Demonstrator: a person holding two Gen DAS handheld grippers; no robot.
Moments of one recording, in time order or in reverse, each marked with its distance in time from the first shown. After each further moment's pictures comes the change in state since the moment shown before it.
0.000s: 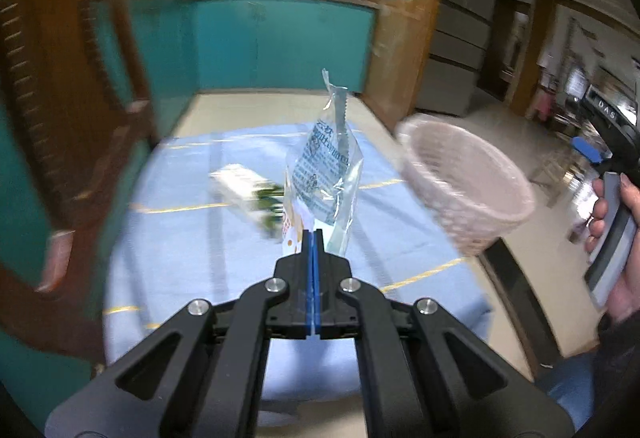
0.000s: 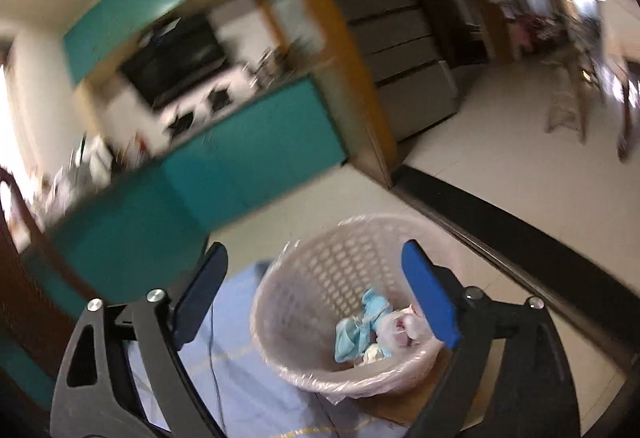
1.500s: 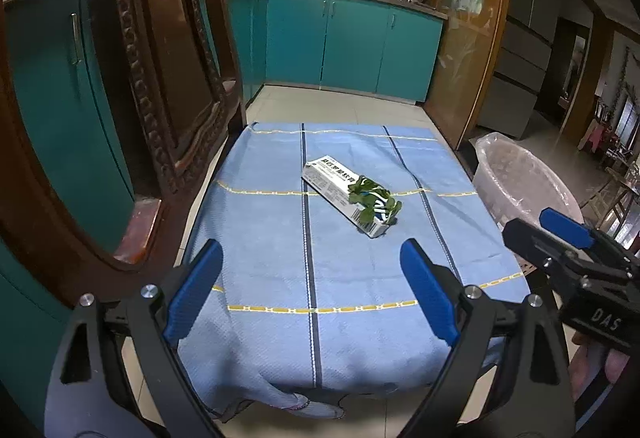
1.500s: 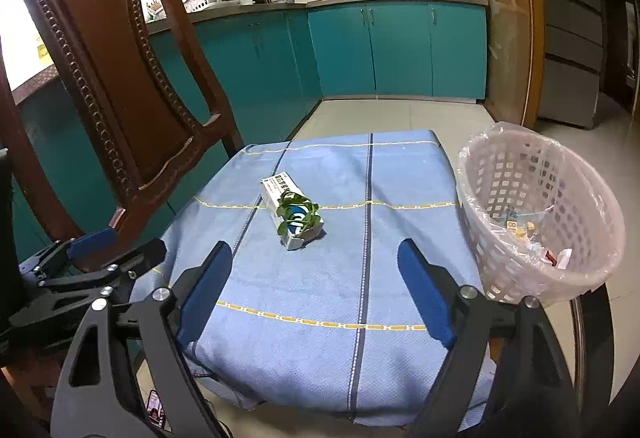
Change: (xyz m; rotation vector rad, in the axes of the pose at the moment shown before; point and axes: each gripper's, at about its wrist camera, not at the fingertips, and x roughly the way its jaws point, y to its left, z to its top) left arm -0.022 0.071 -0.017 -0.145 -0.021 0.229; right arm 0.004 0.169 -0.150 -0.539 0.443 0.341
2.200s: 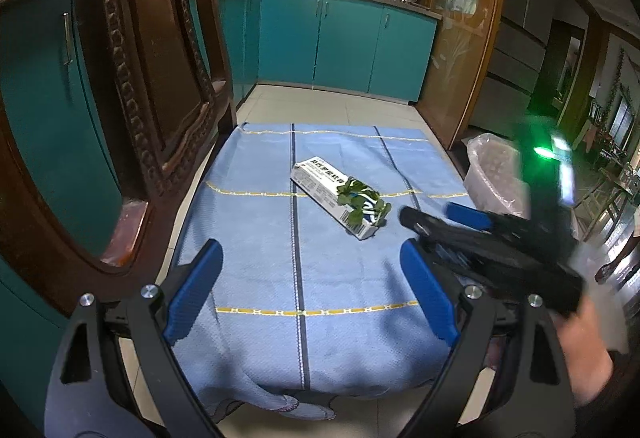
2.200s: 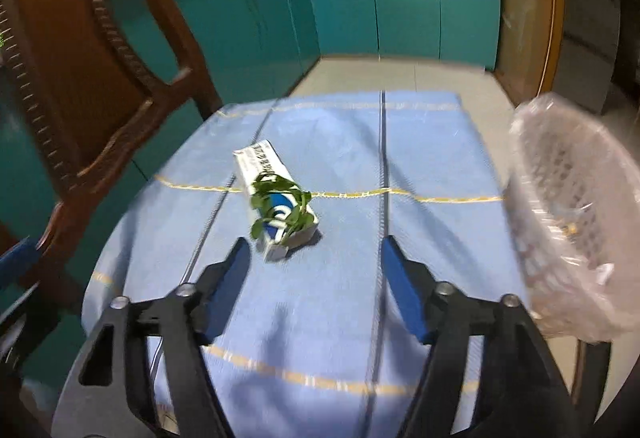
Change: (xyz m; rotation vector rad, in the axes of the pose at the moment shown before) left arm 0.001 -0.004 0.001 0.000 0.007 -0.019; right arm 0.118 -0.005 0.014 0.004 0.175 -0.002
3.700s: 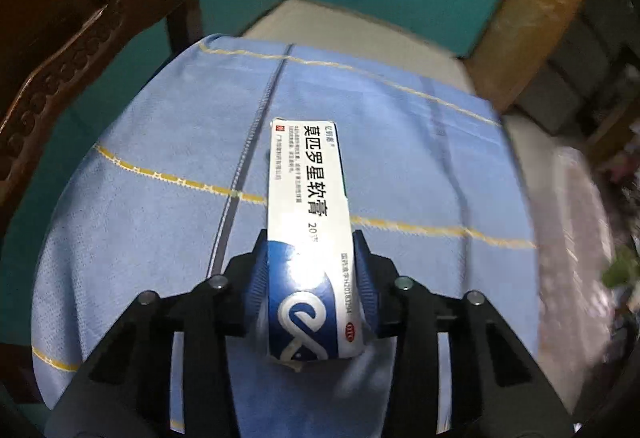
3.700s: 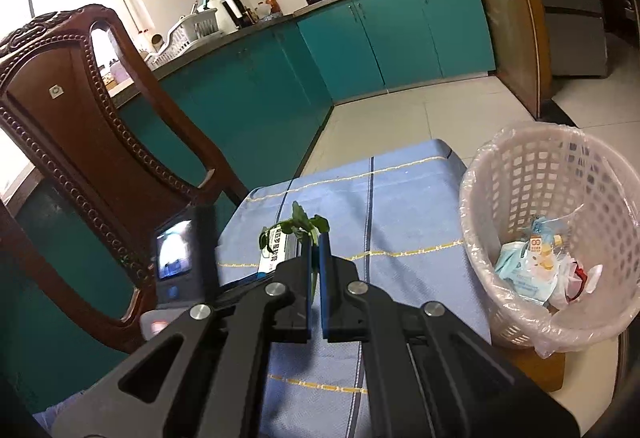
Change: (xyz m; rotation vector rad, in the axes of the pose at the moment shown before) left arm 0.177 -0.024 0.043 -0.186 0.290 0.026; right arm -0.102 -0.058 0.027 0.174 -0.180 0.169
